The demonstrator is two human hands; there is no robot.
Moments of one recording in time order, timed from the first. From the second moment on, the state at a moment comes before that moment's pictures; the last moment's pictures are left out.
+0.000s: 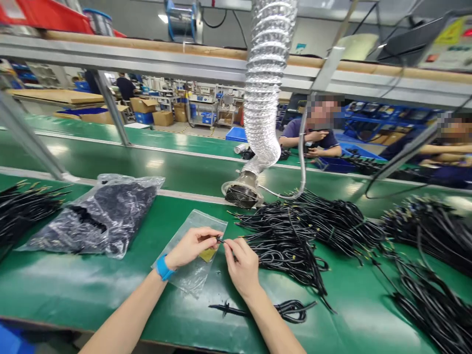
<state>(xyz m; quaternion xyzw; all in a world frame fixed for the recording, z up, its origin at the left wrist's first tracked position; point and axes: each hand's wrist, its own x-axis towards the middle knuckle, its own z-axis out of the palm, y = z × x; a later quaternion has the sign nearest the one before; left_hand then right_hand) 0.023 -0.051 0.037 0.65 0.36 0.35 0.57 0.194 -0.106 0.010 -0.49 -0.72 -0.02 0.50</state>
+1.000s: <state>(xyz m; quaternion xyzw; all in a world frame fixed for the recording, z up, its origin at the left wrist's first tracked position) 0.031 -0.062 0.020 0.80 0.35 0.39 0.30 0.197 -0.104 0.003 -0.56 -0.67 0.17 0.45</state>
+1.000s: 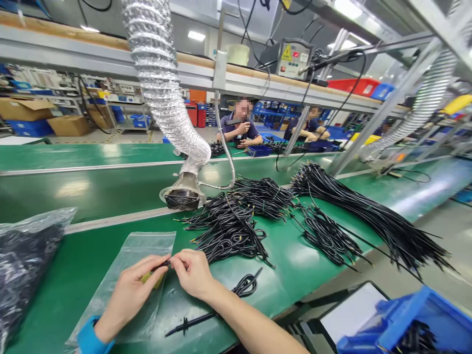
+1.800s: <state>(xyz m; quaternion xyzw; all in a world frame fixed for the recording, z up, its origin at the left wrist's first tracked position) 0.033 -0.069 0.031 0.74 0.42 0.41 0.32 0.196 -0.112 0.016 -0.51 -0.67 0.15 0.52</state>
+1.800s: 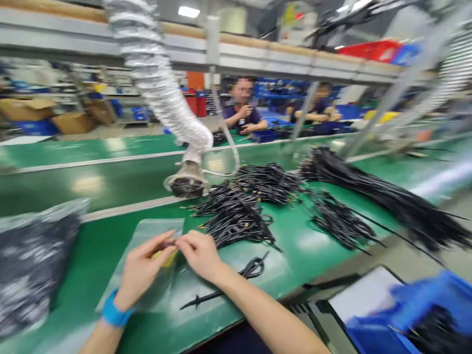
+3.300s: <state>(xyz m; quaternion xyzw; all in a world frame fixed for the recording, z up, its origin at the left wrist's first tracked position) 0.042 -0.072 0.030 0.64 0.34 0.50 0.47 0.209 -0.107 0.015 -0.45 -0.77 0.05 0.45</state>
